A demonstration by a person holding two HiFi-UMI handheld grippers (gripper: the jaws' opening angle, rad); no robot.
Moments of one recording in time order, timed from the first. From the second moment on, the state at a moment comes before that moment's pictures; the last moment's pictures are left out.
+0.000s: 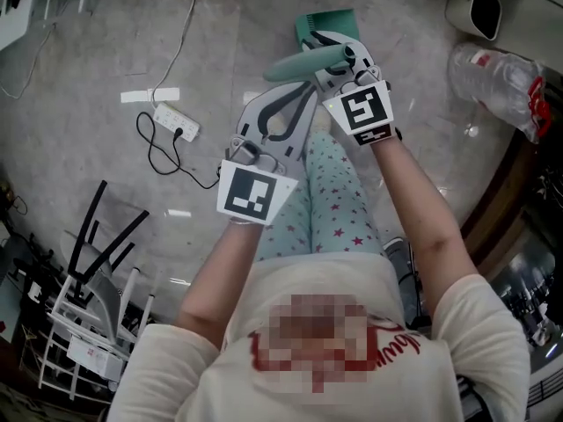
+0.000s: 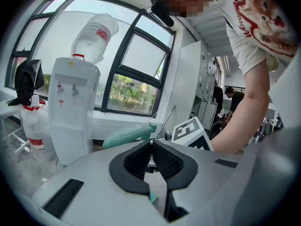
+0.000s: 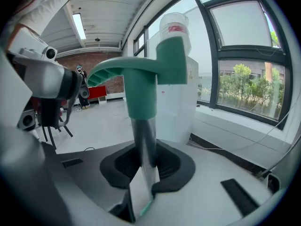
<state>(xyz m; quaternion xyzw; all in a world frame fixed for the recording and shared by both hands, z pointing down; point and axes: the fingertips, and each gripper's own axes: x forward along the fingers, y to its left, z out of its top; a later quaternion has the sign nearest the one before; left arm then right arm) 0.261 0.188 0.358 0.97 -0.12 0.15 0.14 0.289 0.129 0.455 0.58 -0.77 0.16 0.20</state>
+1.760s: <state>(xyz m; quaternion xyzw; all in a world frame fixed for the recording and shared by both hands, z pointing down) 0.246 0.212 0.352 0.97 -0.17 0.14 0.14 0.307 0.180 0.413 0.62 -0.75 0.19 0.15</state>
